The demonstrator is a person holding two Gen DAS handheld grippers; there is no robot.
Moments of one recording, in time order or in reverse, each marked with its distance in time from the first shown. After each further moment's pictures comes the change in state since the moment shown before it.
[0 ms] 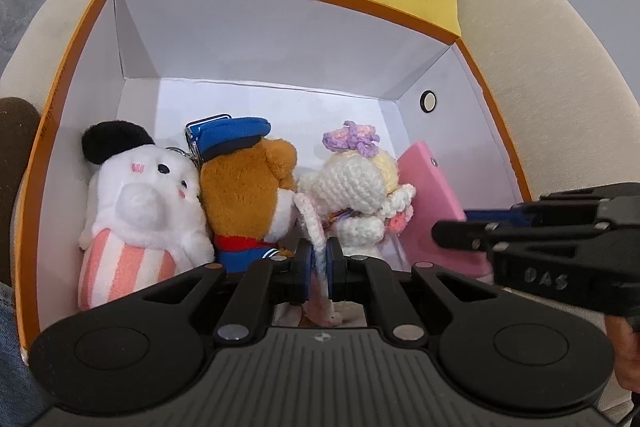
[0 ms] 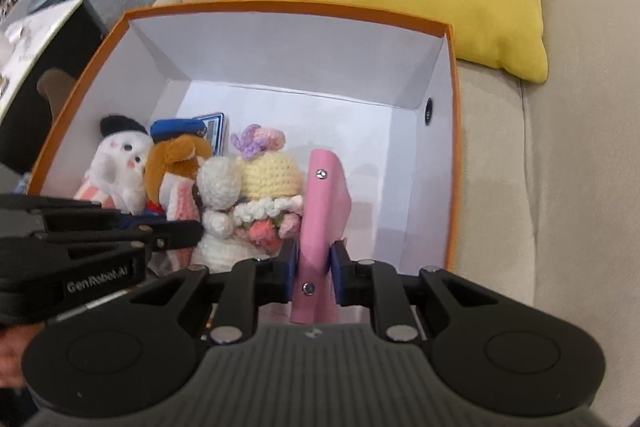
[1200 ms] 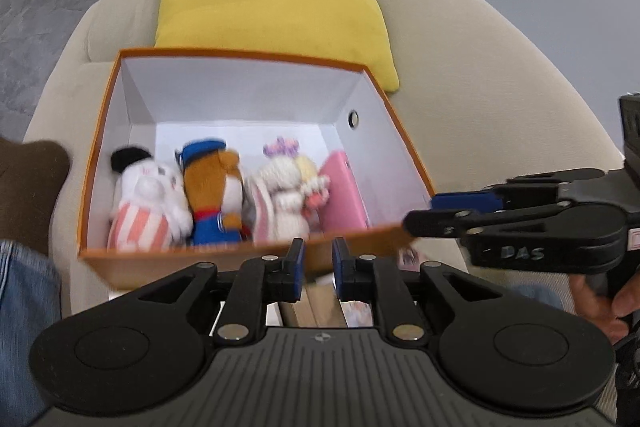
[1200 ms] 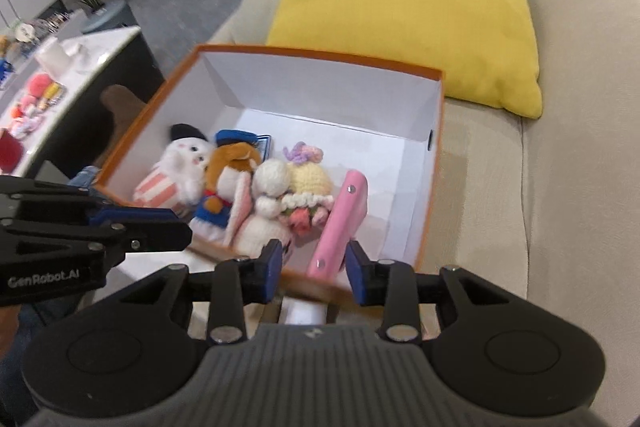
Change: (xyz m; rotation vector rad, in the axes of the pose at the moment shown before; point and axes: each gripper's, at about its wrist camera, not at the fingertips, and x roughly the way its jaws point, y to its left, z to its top) left arm -0.093 -0.057 -0.051 0.124 -0.131 0.007; right arm -0.079 -0.014 -0.063 -0.021 -0.219 0.116
